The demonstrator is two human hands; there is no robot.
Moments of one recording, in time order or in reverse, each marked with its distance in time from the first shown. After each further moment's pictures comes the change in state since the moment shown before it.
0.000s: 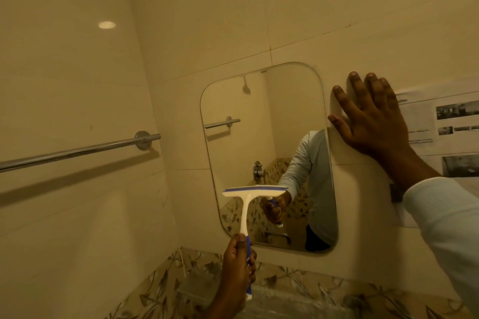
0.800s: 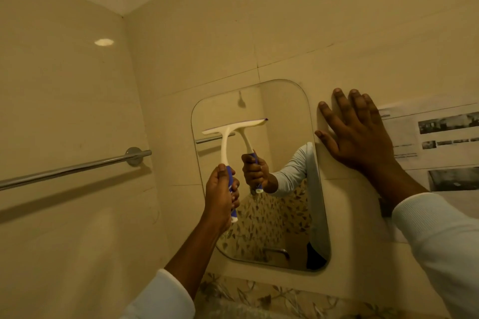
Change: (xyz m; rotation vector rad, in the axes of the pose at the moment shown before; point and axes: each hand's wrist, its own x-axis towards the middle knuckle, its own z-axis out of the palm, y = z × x) left_hand 0.043 0.167 0.066 -0.050 -0.096 0.418; right_hand 0.000 0.002 0.005 0.001 0.020 -0.015
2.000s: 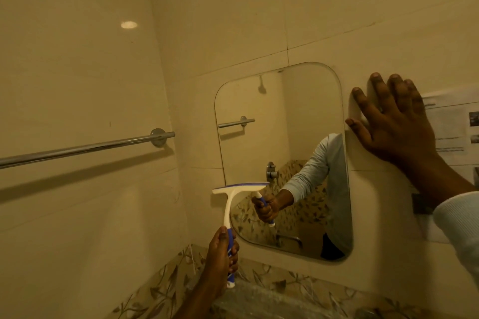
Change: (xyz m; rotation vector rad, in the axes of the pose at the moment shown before) left_hand -0.072 -0.123 -0.123 -0.015 0.163 -0.409; right_hand 0.001 0.004 0.008 0.004 0.022 -0.014
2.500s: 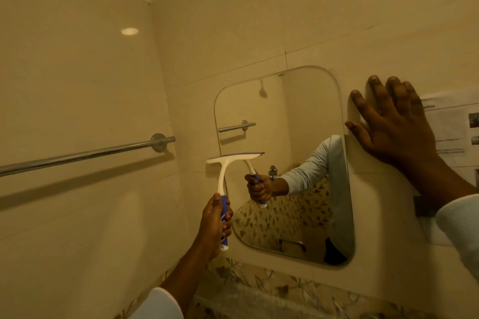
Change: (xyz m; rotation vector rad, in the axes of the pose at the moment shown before) left_hand 0.012 0.082 0.025 0.071 -0.074 0.202; right_hand -0.001 -0.002 -0.005 0.018 0.005 -0.006
